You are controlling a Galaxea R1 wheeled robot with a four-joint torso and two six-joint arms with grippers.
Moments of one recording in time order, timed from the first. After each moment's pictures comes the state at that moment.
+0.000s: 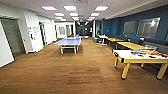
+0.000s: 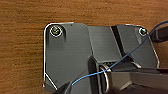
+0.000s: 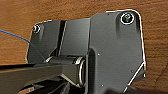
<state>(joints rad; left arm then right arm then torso) 1.59 2.99 -2.71 0.10 -0.18 -0.11 -1.57 2.98 -2.65 -0.17 0.05 0.10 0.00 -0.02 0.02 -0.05</state>
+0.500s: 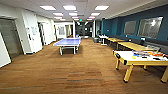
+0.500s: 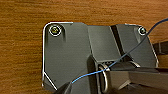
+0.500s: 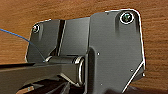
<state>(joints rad) 1.60 2.99 -2.71 0.10 -0.18 -0.11 -1.57 2.98 -2.65 -0.17 0.05 0.10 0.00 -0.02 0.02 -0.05</state>
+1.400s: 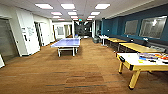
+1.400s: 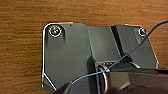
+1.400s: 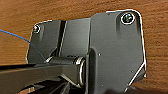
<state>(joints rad) 1.59 3.00 -2.71 0.10 -0.18 -0.11 -1.57 2.98 -2.65 -0.17 0.05 0.10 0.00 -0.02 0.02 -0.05</state>
